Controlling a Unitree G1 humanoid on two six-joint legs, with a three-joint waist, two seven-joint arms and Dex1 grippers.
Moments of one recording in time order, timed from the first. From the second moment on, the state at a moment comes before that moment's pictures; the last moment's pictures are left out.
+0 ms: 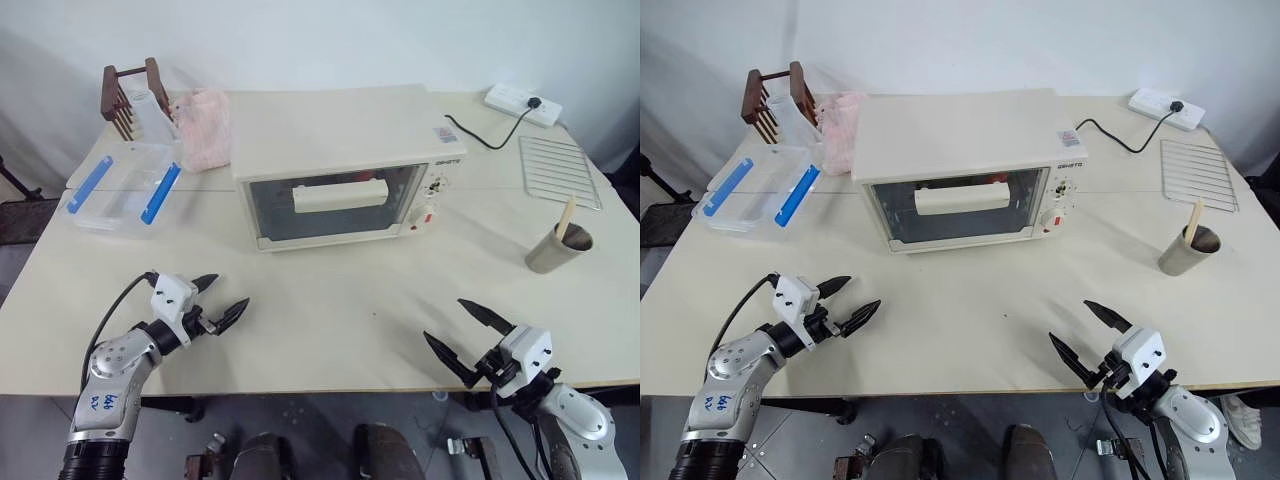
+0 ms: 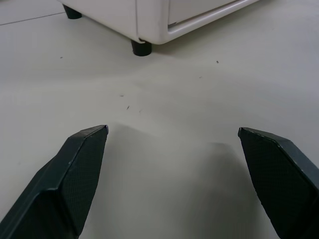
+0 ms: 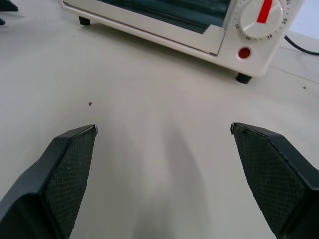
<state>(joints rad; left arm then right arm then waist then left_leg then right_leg) -0.06 0.50 0.19 0.01 -0.30 0.10 -0.67 0.23 -0.47 -0.18 -0.10 0.37 -0.30 0.80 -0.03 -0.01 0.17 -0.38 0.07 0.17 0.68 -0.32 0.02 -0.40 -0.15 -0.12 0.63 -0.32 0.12</state>
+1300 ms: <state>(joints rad) 0.12 0.59 0.44 -0.27 -0.82 0.39 -0.88 -0.52 -0.44 -0.02 -0.05 0.59 0.26 1.00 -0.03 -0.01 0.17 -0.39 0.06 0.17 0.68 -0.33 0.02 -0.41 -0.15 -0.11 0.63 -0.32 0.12</state>
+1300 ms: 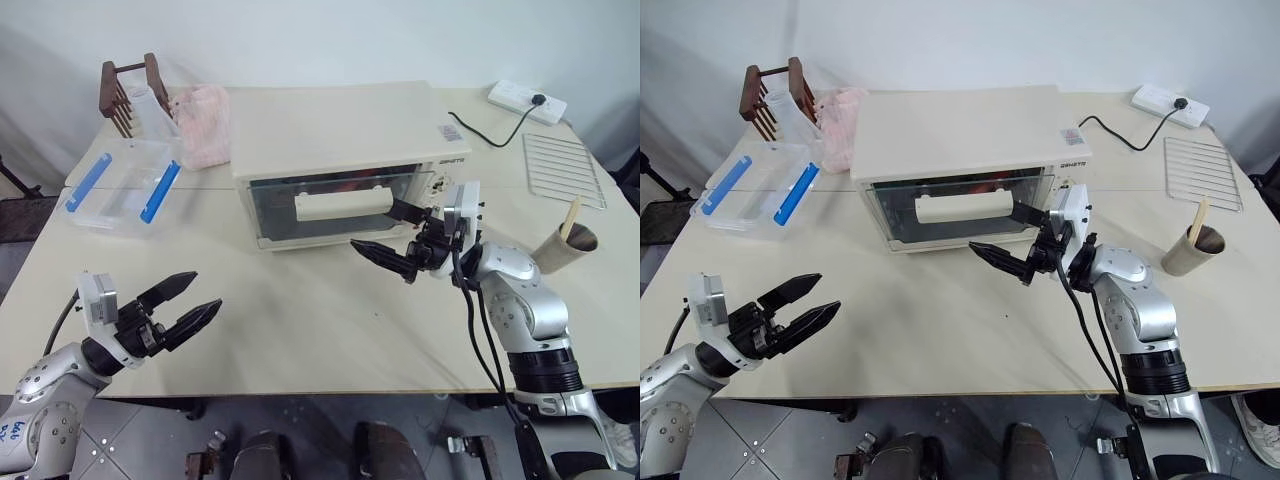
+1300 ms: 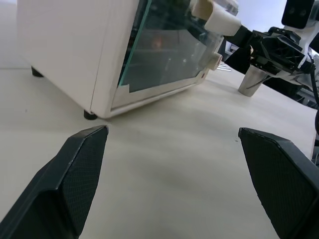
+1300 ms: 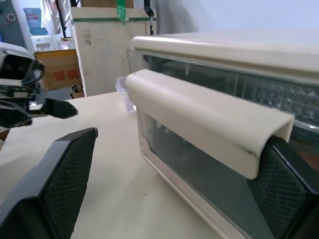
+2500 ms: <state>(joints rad) -0.51 0.41 0.18 0.11 -0.66 0.31 -0.89 -0.19 -0.62 -0.07 -0.07 0.38 -0.04 1.10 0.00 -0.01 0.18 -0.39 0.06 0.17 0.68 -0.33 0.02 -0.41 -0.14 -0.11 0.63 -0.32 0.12</state>
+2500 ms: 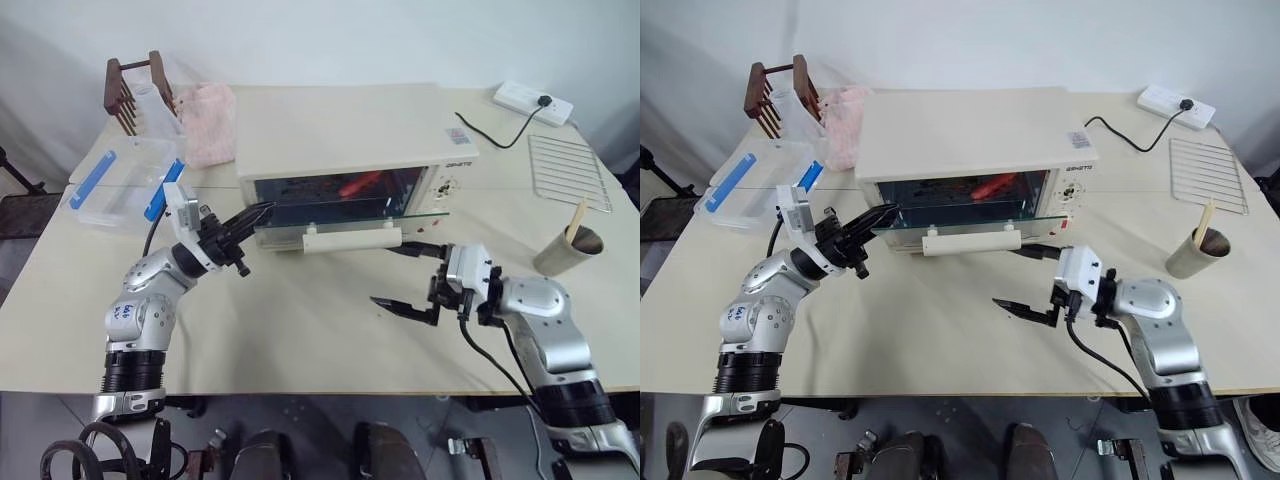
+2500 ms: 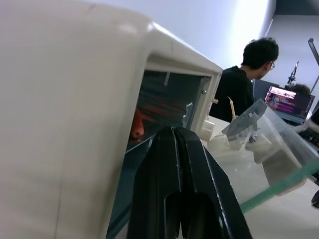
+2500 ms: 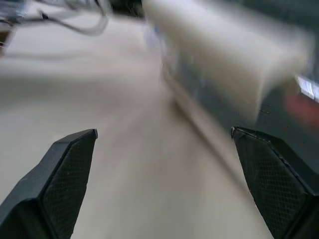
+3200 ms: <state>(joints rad) -0.30 0.48 0.07 0.10 -0.48 0.16 -1.06 -0.20 -0.69 -0.24 -0.16 0.28 -0.15 0.91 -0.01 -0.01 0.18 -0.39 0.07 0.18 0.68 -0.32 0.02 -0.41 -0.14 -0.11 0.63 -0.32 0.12</state>
